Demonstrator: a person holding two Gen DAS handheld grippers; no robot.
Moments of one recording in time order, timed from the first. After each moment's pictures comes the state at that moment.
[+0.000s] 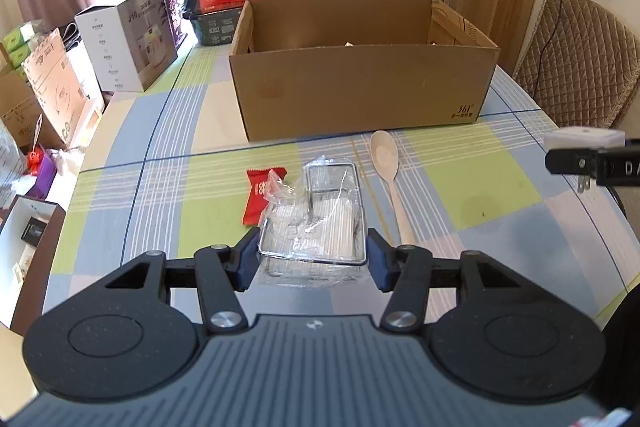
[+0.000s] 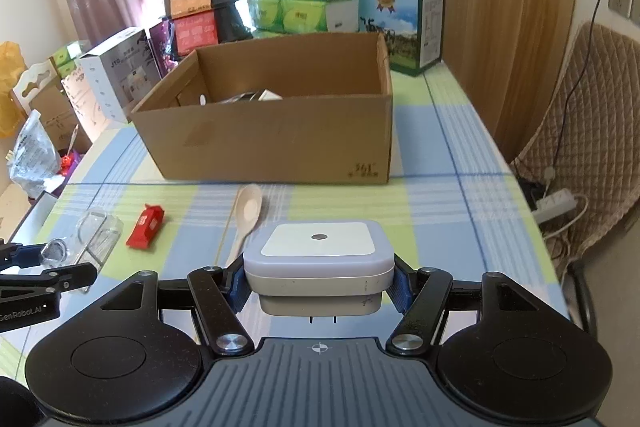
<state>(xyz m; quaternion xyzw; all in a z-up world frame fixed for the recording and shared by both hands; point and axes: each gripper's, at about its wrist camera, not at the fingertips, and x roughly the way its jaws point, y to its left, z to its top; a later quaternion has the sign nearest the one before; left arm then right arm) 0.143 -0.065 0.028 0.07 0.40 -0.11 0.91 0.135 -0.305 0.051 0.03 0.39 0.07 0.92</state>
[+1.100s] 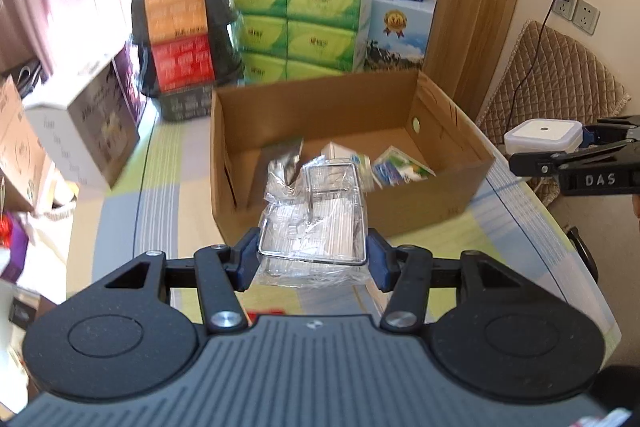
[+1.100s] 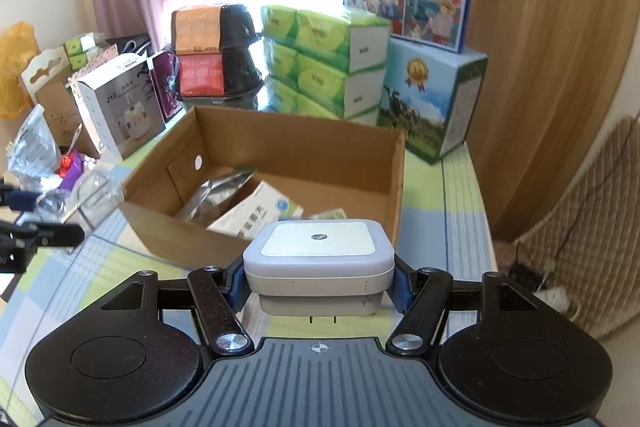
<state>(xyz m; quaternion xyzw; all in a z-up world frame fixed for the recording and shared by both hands) 0.277 -0.075 0.120 0.08 0.39 -0.18 0.90 0.261 -0.303 0.123 -0.04 0.38 0.10 0.92</state>
